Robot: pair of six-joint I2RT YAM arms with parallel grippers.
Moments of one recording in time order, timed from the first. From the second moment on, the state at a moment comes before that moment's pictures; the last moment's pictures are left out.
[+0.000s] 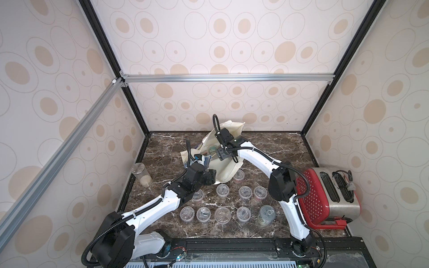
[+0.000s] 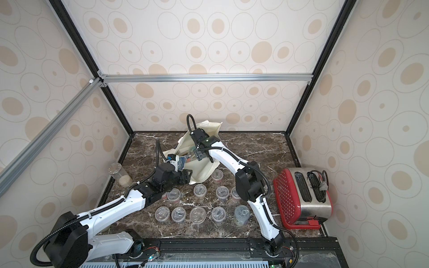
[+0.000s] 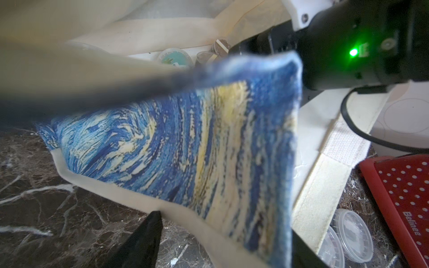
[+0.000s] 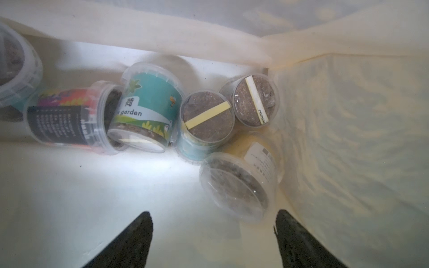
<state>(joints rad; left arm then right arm) -0.63 1.21 0.69 -0.05 -0.13 -0.56 0.67 2.30 2.15 -0.87 0.34 0.09</state>
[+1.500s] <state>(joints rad) -0.66 1.16 0.64 -0.04 -0.14 -0.60 0.65 2.60 2.44 -0.91 0.53 0.07</state>
